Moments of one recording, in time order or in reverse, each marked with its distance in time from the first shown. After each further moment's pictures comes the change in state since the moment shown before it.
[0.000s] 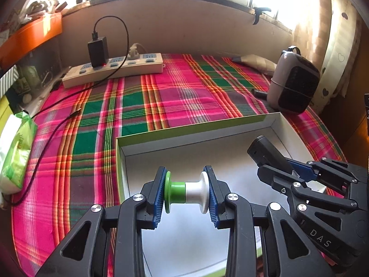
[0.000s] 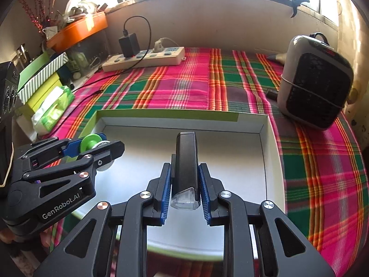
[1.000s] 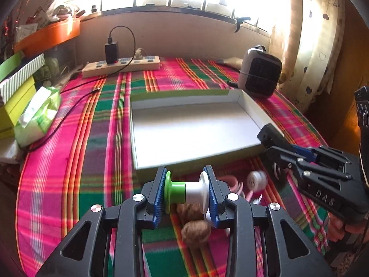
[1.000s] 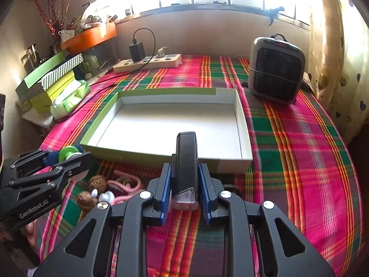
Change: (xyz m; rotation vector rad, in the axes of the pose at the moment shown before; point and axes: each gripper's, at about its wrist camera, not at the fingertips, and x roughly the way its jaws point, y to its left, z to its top) left arm -0.087 -0.018 -0.081 -0.013 -0.079 -0.026; right arm -0.077 0.007 -0.072 0.001 -0.090 -0.024
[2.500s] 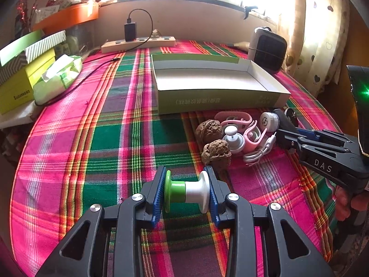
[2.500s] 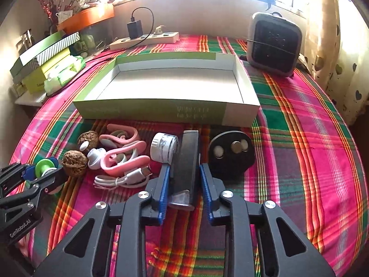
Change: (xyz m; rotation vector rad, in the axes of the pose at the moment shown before) left arm -0.018 0.007 -0.074 -0.023 0.044 0.076; right arm 0.009 0.009 -0.048 -0.004 0.070 -0.053
